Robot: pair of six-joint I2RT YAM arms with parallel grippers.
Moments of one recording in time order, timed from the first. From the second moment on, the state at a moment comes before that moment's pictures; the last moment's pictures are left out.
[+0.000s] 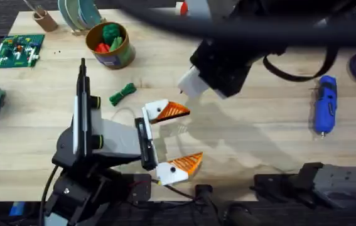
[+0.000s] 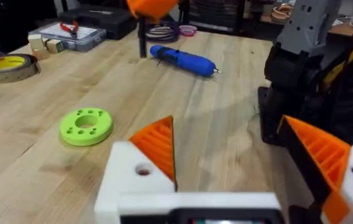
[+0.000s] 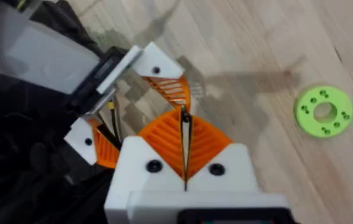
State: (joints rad) left arm -0.35 0.00 0.01 -0.09 0.97 0.00; right arm 0.88 1.52 1.78 -1.38 -0.22 -0.07
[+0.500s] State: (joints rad) left arm -0.35 0.00 0.01 -0.09 0.97 0.00; right arm 0.98 1.56 1.78 -1.32 -0.22 -0.13
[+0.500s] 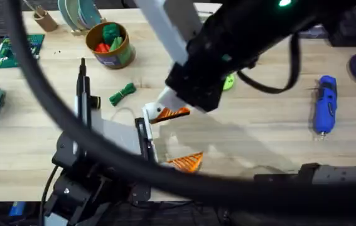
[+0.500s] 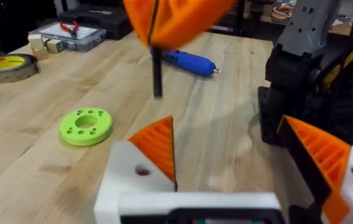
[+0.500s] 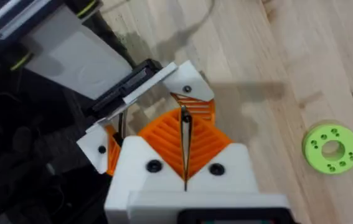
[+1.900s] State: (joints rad) left arm -0.35 0.00 0.01 -0.09 0.97 0.00; right arm 1.05 1.65 1.78 -1.31 -0.15 -0.14
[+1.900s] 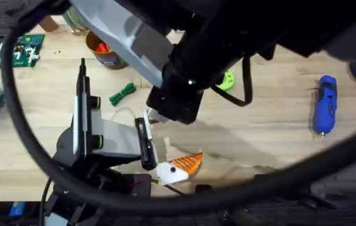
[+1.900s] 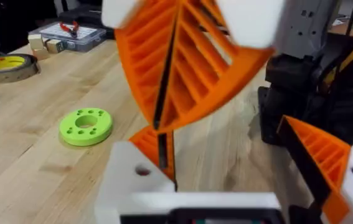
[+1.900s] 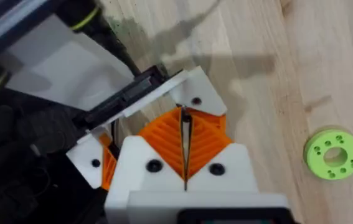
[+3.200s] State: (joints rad) left arm -0.35 0.00 0.01 -0.09 0.98 -0.01; right arm 1.05 1.69 1.78 -1.30 -0.12 -0.14
